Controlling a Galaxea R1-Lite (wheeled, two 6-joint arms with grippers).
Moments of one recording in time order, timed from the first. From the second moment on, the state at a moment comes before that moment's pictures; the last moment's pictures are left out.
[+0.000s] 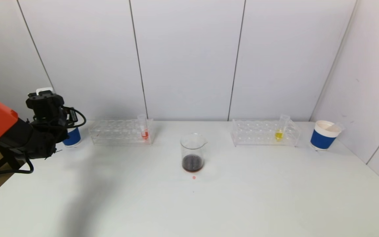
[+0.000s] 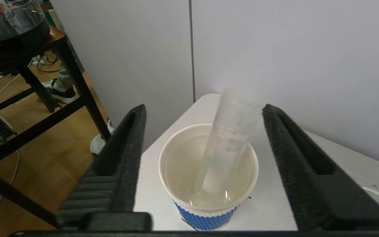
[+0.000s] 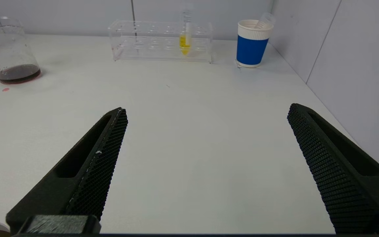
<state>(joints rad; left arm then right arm) 0.16 2.20 -1.13 -0.99 0.44 -0.03 0.01 0.00 0.00 -0.01 -0.03 -0.02</state>
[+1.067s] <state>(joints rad) 0.16 2.18 -1.12 -0.98 0.43 -0.03 0.01 0.00 0.00 -0.01 -0.03 -0.02</state>
